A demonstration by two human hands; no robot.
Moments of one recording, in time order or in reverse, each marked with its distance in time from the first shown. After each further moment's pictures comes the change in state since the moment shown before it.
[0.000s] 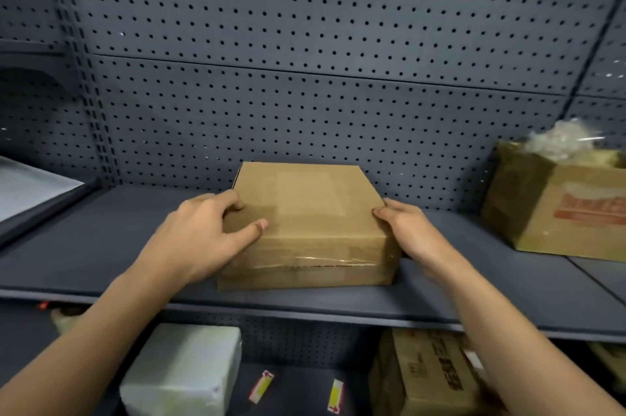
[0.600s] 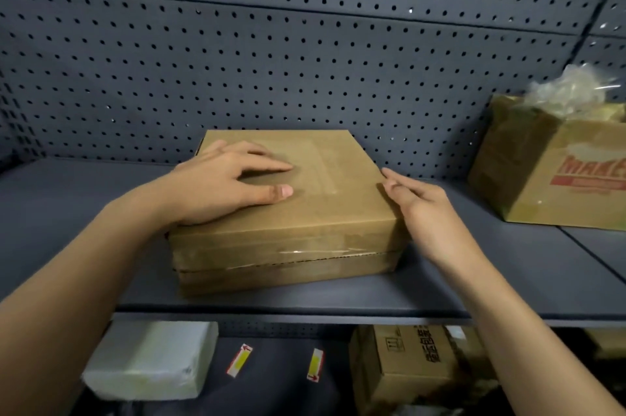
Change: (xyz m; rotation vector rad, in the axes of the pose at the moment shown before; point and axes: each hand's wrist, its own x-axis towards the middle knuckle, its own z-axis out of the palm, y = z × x) left_hand 0.079 0.054 0.036 -0.003 -0.377 0.294; right_hand 0.010 0.047 -0.040 0.038 0.144 -0.085
